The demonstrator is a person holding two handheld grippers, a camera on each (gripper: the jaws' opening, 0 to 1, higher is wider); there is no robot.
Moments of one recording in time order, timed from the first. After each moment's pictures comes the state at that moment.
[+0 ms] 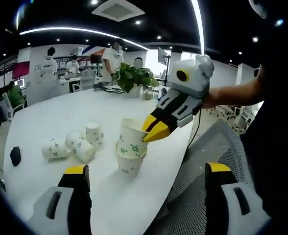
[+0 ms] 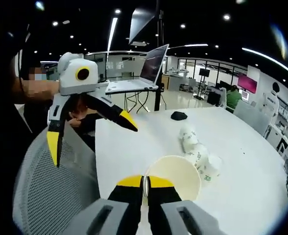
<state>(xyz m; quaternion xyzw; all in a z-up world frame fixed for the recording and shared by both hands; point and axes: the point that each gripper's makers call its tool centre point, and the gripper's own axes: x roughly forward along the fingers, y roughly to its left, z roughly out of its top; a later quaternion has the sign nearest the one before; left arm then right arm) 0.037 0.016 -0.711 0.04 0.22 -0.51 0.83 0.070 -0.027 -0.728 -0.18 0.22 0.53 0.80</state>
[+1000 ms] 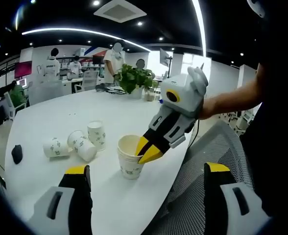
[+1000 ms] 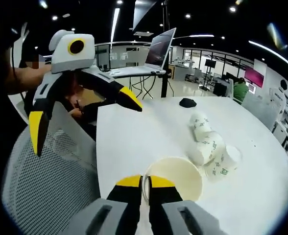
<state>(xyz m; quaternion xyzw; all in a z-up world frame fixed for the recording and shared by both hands) 0.035 0.020 -0.711 0.04 0.21 -0.50 0.84 0.069 -0.011 -0.773 -0.20 0.27 0.54 0.78</state>
